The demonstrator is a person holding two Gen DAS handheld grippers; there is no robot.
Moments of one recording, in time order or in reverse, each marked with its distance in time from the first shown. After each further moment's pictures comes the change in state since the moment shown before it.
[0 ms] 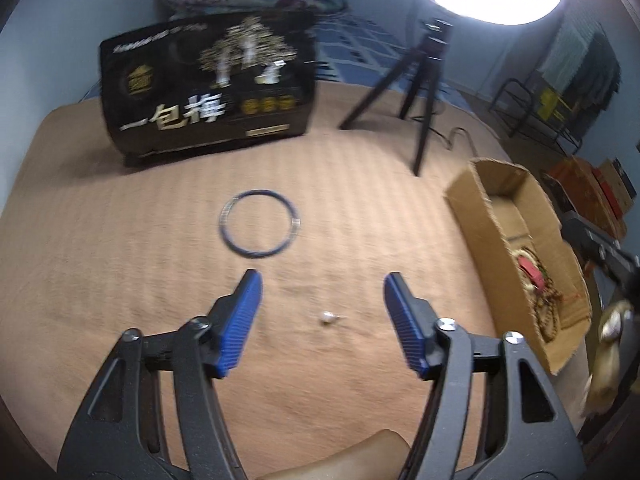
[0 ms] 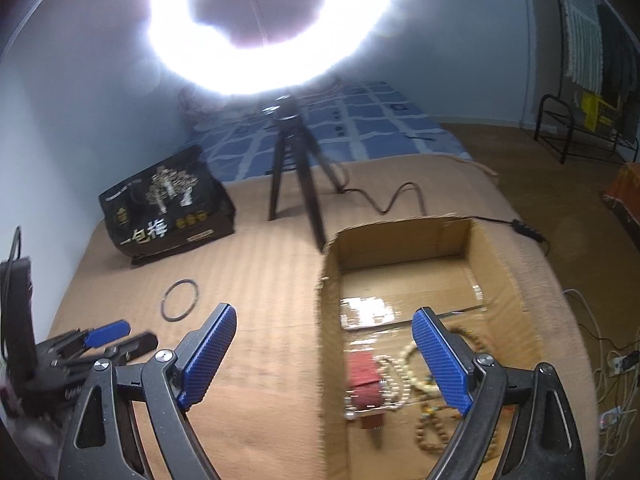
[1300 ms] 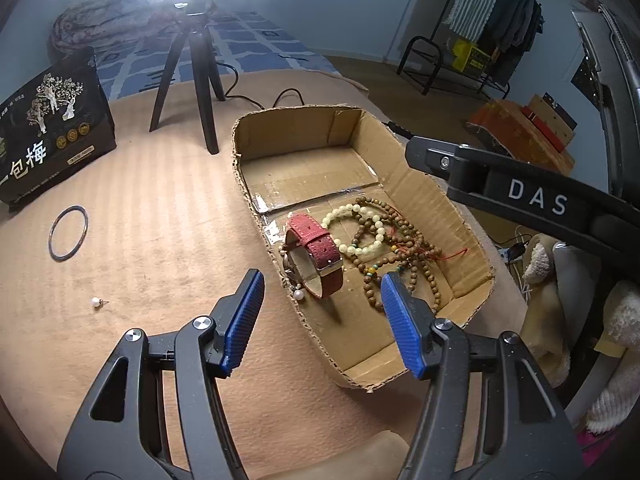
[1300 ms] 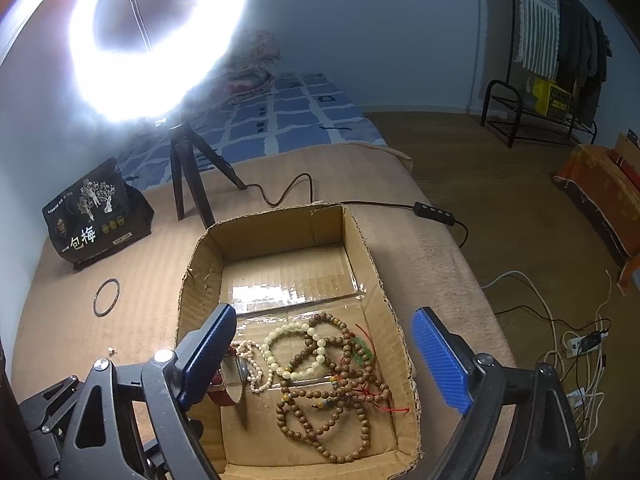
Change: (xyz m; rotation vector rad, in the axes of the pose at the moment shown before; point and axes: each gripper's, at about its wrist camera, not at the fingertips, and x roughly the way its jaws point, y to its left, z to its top) left arm -0.002 -0.198 -0.049 0.247 0.023 -0.203; right arm -0.031 -0.105 -0.003 0.075 0.023 -0.191
